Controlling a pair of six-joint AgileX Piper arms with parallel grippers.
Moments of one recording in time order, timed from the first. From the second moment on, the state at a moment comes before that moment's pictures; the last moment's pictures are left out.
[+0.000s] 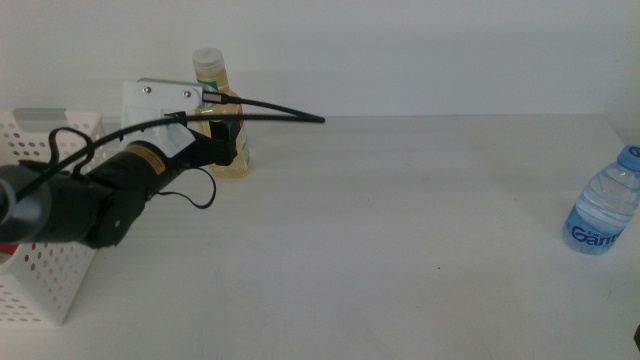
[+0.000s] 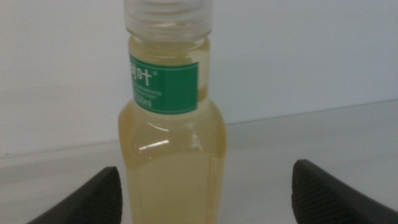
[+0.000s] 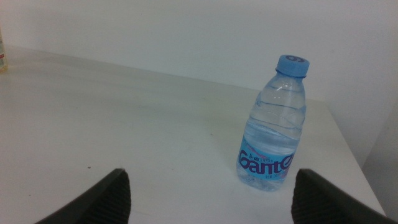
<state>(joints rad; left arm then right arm) -0.19 1.83 -0.87 0.19 -0.70 -0.22 0.08 -0.01 0.03 0.13 0.18 -0.24</state>
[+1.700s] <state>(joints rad) -0.16 2.18 -1.16 0.27 -0.79 -0.24 0.08 -0.01 0.03 0.13 0.18 -0.24</state>
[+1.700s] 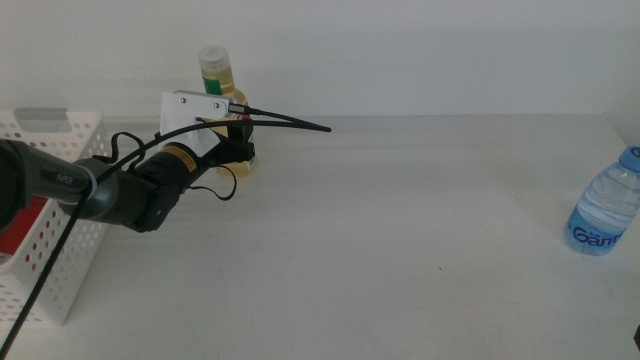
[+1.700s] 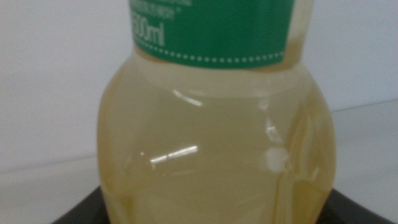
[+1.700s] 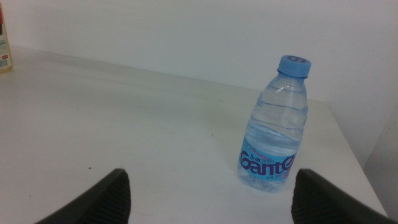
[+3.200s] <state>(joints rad) -0.16 1.00 -0.71 1.13 -0.03 -1.19 0.08 -0.01 0.03 0.13 0.18 -0.24</state>
